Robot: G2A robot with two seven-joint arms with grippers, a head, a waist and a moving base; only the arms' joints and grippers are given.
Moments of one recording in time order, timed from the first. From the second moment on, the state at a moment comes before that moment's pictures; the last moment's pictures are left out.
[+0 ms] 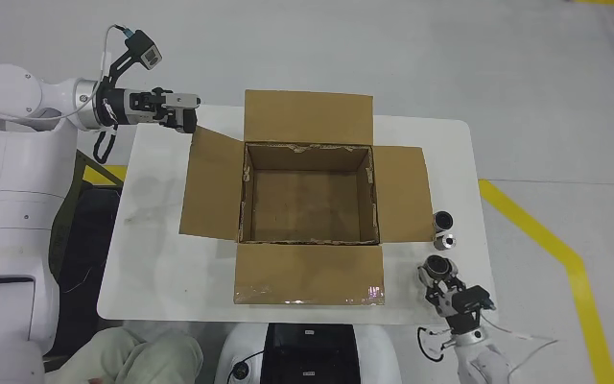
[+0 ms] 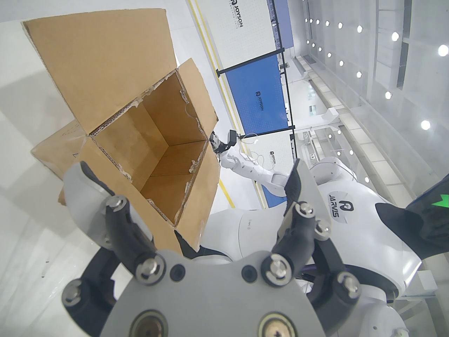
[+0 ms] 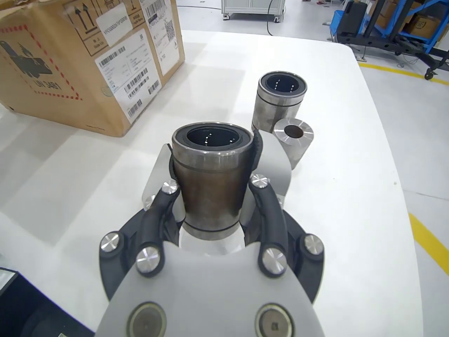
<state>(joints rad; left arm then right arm) 0.60 -0.81 -1.26 -1.16 -0.52 -0.20 -1.54 -1.89 -1.21 1.49 -1.42 -1.38 -0.33 -0.67</state>
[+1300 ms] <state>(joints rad) 0.60 -0.81 -1.26 -1.16 -0.52 -0.20 -1.54 -1.88 -1.22 1.49 -1.38 -1.29 -0.25 -0.61</state>
